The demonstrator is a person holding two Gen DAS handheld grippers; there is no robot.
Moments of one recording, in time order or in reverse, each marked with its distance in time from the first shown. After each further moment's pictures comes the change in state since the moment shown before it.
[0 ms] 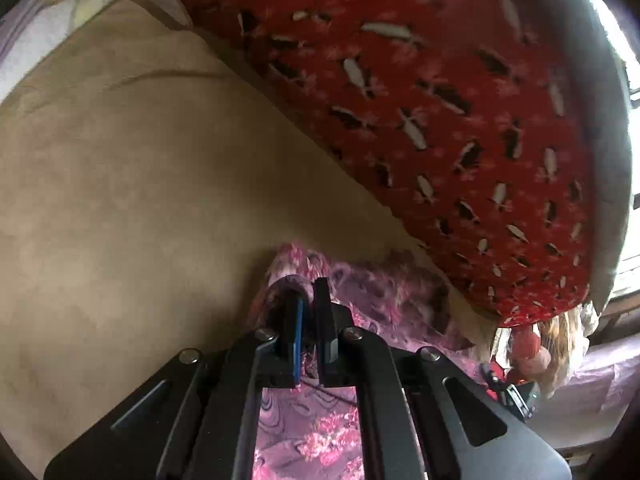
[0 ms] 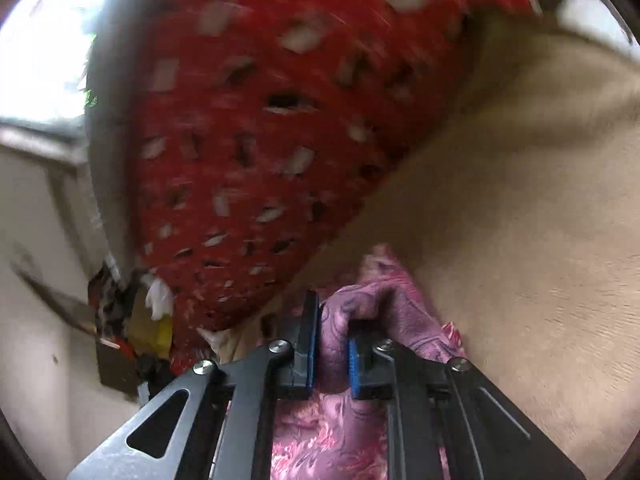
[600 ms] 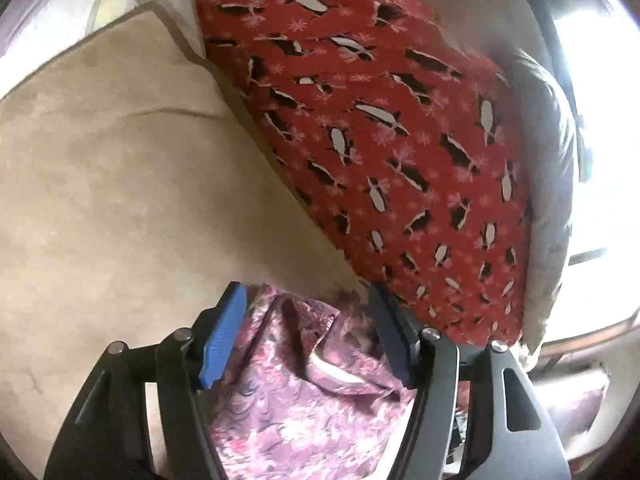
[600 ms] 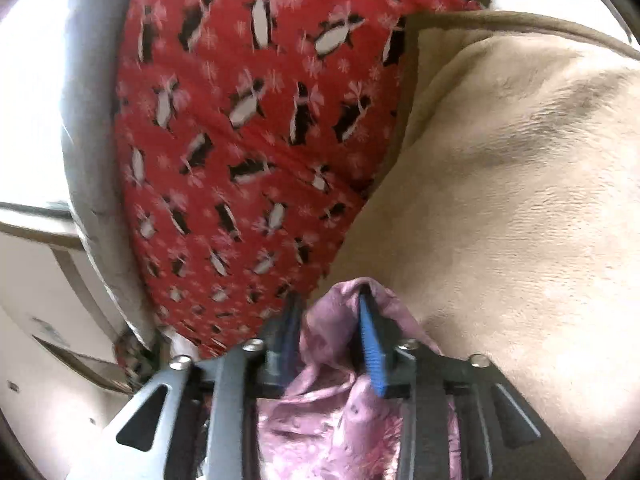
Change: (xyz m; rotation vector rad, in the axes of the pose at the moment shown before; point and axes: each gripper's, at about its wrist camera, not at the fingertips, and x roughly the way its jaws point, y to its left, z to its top) left arm -0.062 0.026 0.021 -0.112 -0.063 -0.190; right arm -0.050 -0.029 0.011 0.173 -0.174 0.185
